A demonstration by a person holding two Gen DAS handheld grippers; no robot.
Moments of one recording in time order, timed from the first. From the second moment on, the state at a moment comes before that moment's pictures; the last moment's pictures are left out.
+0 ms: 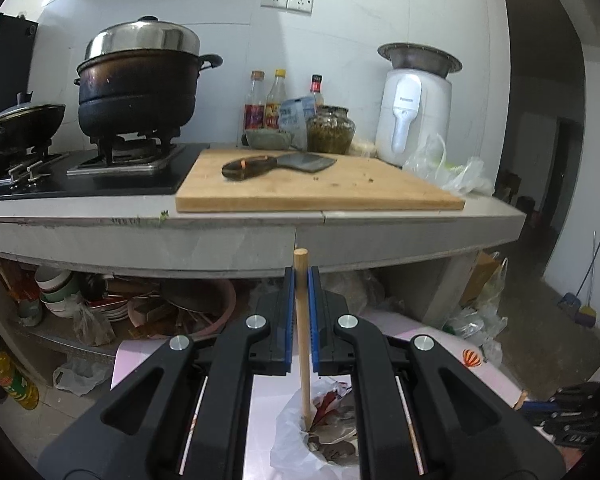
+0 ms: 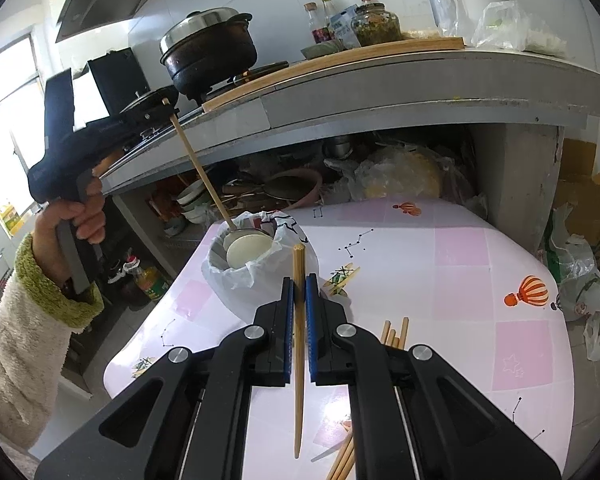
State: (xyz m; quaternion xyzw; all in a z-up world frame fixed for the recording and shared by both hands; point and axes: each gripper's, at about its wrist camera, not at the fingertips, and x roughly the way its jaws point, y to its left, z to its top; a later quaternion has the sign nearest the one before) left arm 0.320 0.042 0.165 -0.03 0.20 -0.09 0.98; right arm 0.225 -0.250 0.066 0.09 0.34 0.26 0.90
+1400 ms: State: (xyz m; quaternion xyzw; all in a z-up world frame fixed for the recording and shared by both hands) left arm 0.281 0.050 0.082 -0.03 0.30 -0.14 0.94; right arm 0.213 -0.247 0.076 0.08 0.33 0.26 0.90
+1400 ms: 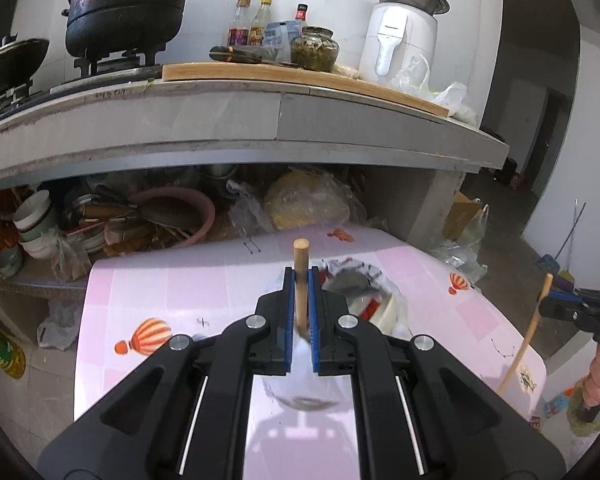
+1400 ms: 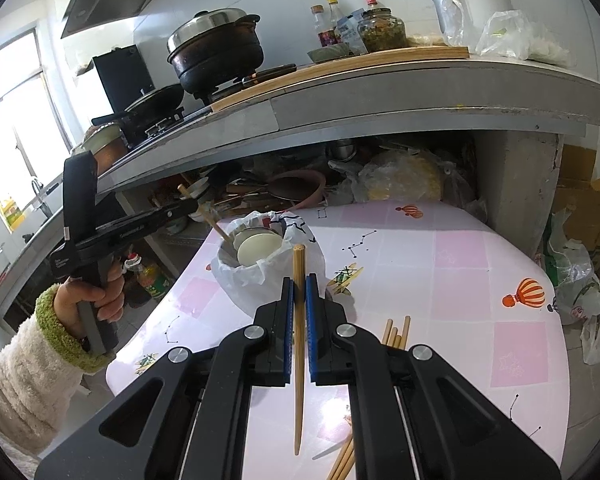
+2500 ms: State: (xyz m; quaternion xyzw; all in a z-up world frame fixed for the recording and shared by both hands) left arm 0.142 0.126 0.026 -0.10 0.27 -0.03 0.96; right arm 0.281 -0.175 0.271 0.06 0.19 0.32 0.93
